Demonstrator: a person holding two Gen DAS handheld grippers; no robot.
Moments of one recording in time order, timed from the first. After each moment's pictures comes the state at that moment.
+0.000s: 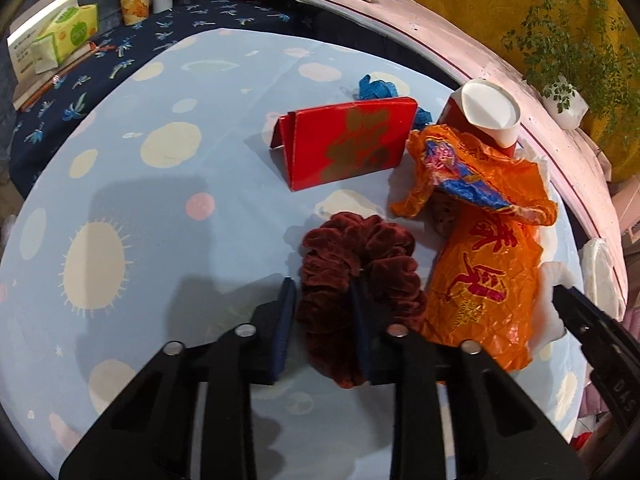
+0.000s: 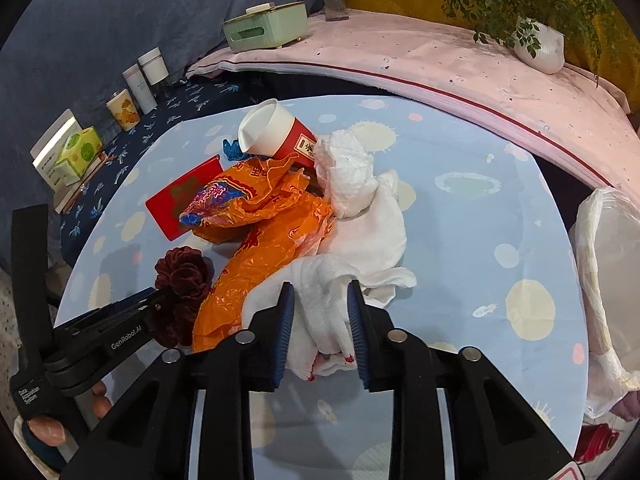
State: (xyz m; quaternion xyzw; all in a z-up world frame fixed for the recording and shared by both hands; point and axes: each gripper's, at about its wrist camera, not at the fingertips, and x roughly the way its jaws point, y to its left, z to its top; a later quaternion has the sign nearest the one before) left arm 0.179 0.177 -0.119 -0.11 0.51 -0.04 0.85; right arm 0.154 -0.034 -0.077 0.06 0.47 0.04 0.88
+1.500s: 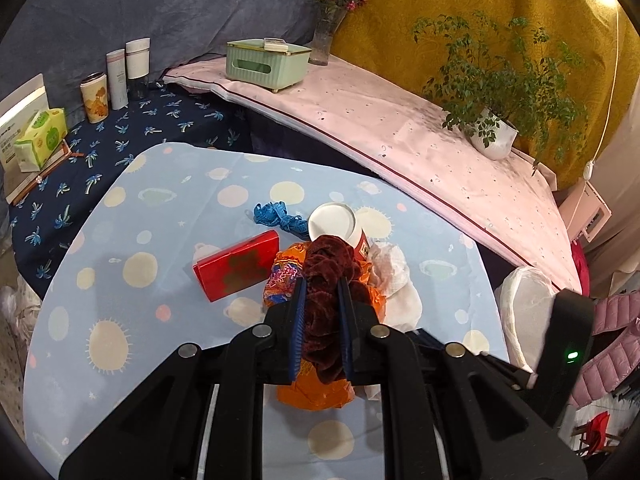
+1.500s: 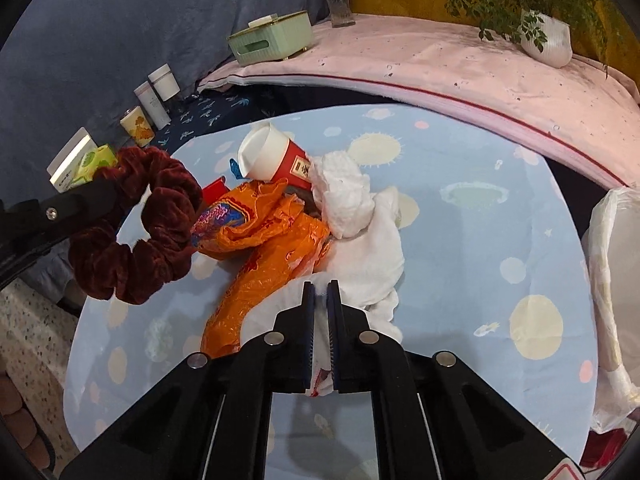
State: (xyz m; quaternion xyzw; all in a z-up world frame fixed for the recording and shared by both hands) left arm 0.169 0.120 0.009 -0.08 0.40 -0.10 0.91; right arm 0.157 -0.059 -0.057 0.09 0.44 0.07 0.89
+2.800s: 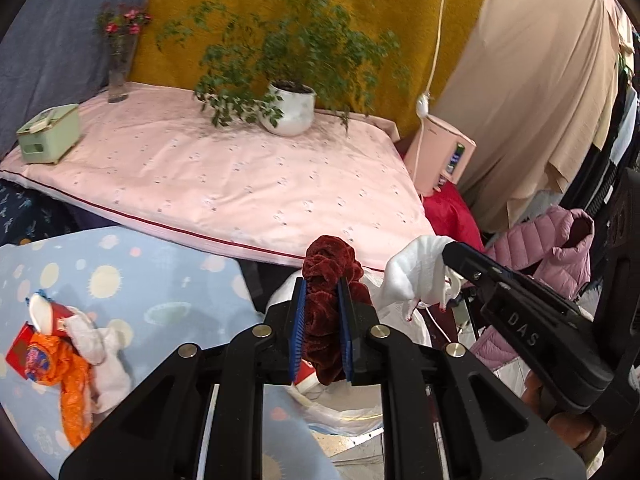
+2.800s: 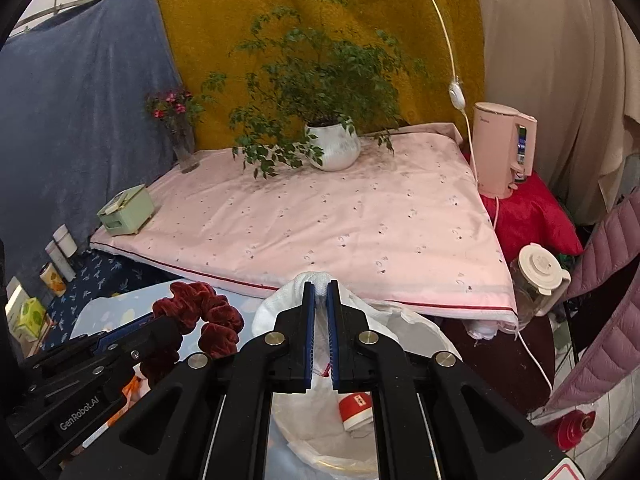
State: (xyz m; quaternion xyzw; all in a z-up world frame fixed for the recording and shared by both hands) left arm 0.139 -0.183 0.080 -0.01 0.37 -0.34 0.86; right arm 0.068 -0.347 0.081 0.14 0.30 -0.16 0.93
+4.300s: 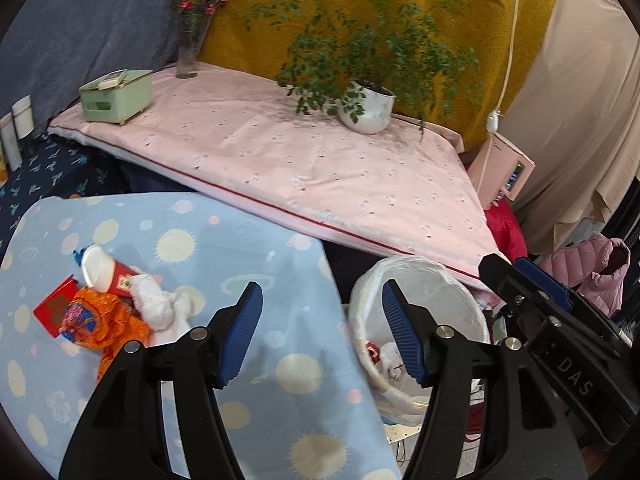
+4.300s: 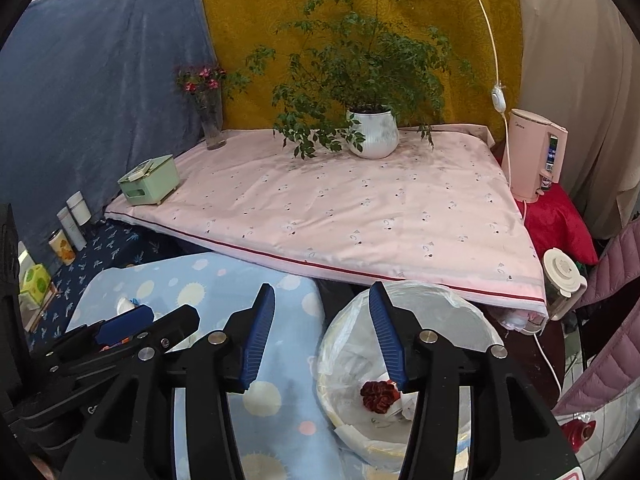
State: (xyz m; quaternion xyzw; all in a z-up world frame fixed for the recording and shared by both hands) left arm 0.157 -0.086 0.048 -0.04 0.39 -0.24 0.89; right arm 0.085 -0.256 0.070 0.10 0.31 -0.11 0.94
